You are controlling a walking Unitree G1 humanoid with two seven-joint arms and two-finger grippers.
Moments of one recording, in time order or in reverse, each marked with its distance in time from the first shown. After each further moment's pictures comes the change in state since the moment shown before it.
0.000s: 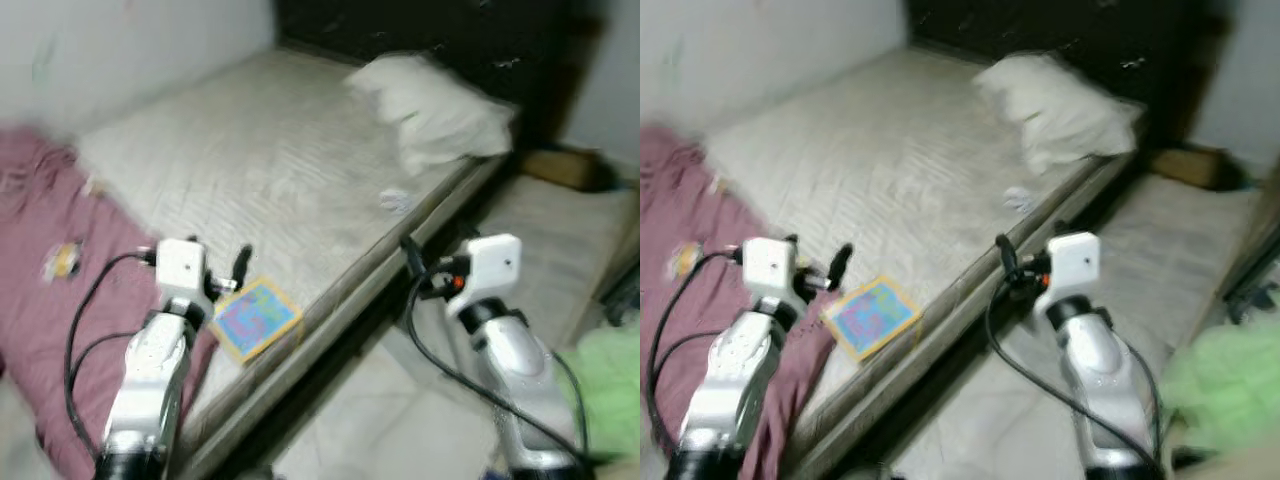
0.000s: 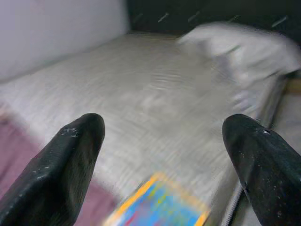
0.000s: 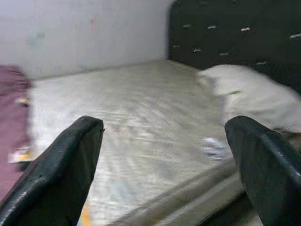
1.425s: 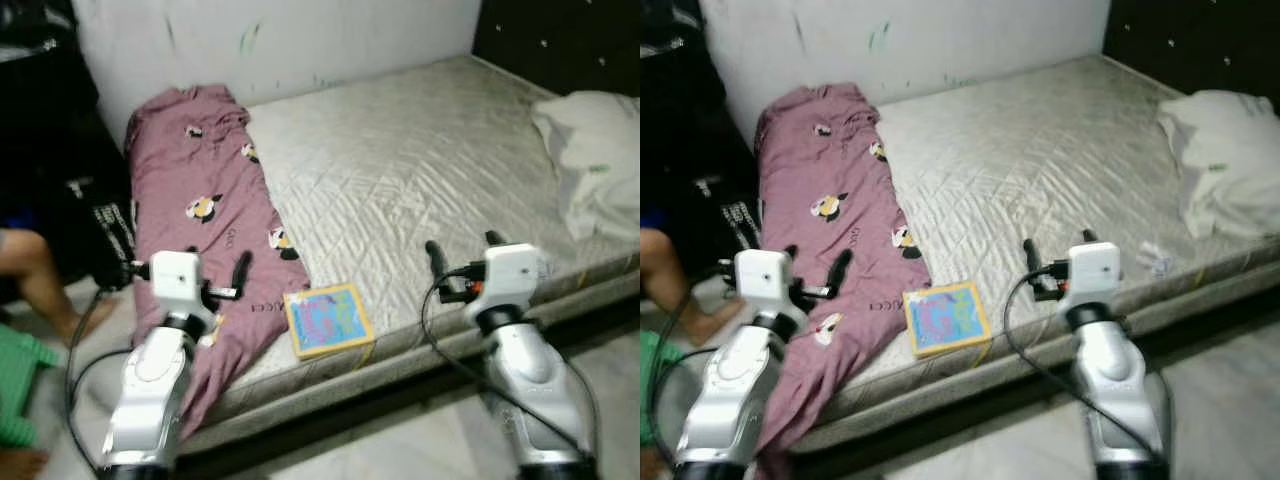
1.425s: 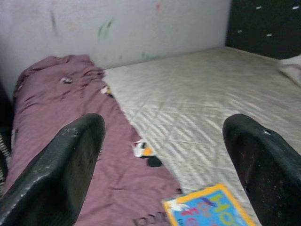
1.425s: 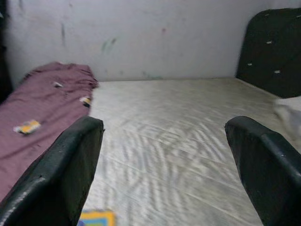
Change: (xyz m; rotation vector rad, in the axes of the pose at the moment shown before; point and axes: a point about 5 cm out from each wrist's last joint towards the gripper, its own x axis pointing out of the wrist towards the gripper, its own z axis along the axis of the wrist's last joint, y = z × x) left arm 0.000 -0.007 0.012 -0.064 -0.050 -0.020; right arm -0.002 -0.023 -0.009 -0.043 -0.011 -0.123
